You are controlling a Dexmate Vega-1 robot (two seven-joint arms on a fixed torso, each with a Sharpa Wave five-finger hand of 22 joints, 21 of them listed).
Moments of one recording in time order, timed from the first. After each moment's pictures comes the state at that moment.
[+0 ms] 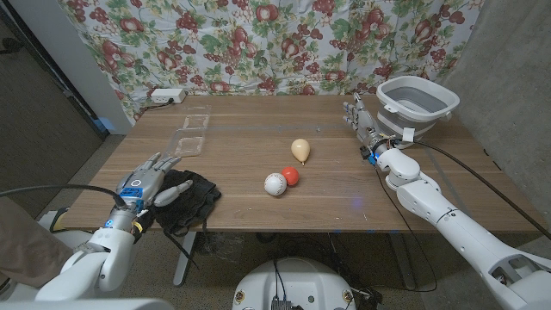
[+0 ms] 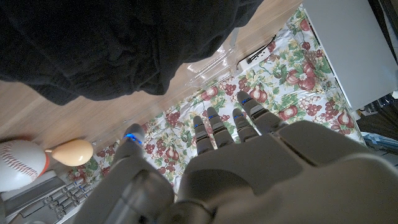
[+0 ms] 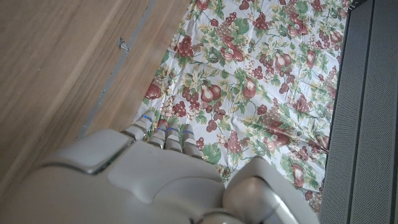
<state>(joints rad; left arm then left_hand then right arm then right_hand) 1.85 0.94 -0.07 -2.13 0.81 0.51 0.45 0.10 -0.12 0.46 -0.14 0.53 0.18 -0.22 0.19 0.19 0.24 -0.17 0.19 0.19 0.07 -0.03 0.18 0.18 0.14 0.02 0.19 0.17 -0.84 -0.55 -0.41 -1.42 0.50 0.26 -0.01 0.08 0.09 -0.03 0.07 0.33 0.06 0.07 0.19 0.18 0.01 0.07 0.21 0.18 -0.07 0.00 0.18 0.18 0.01 0.02 0.19 0.17</state>
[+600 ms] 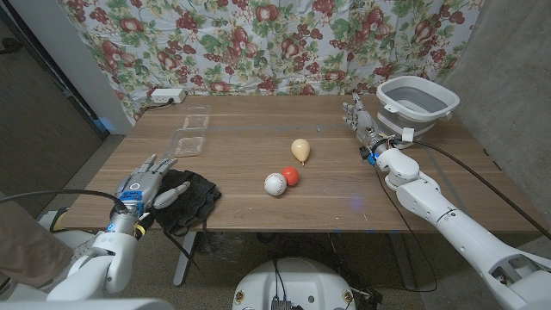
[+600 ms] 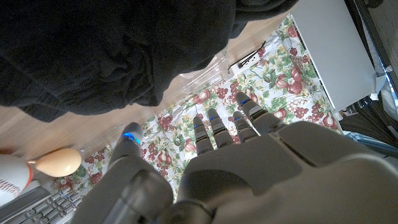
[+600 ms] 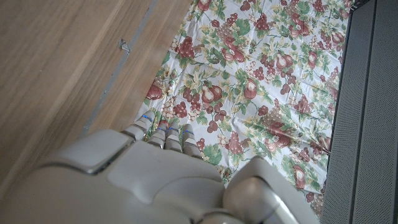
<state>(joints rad) 1.80 0.92 -0.01 -2.09 0.81 0.56 0.49 0.13 -0.14 0.46 -0.15 0.54 0.19 -0.22 0.19 0.19 0.21 -0.16 0.19 0.19 0.03 -0.03 0.18 0.18 0.14 0.00 0.19 0.17 -0.84 -0.55 -0.42 -1.42 0.50 0.24 -0.01 0.08 0.09 -0.03 0.07 0.33 0.06 0.07 0.19 0.18 0.01 0.07 0.21 0.18 -0.07 0.00 0.18 0.18 0.01 0.02 0.19 0.17</state>
